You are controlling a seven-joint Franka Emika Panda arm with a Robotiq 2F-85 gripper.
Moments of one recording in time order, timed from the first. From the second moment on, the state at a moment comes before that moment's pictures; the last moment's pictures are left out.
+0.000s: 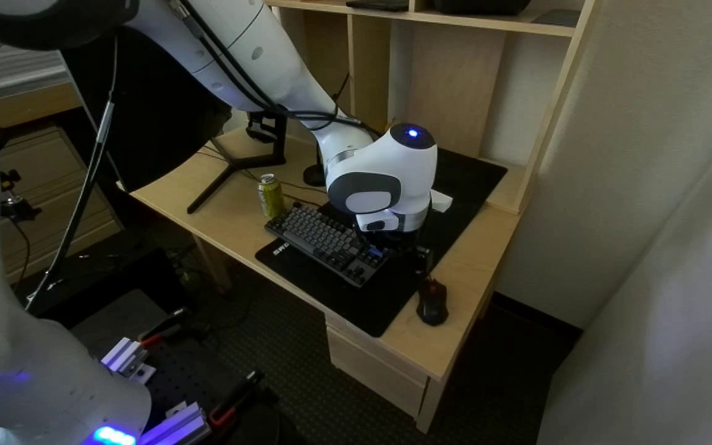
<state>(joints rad) -0.15 0.46 -0.27 -2.13 0.45 2.61 2.33</state>
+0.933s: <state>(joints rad) -0.13 0.53 -0.35 -2.02 0.62 2.50 2.61</state>
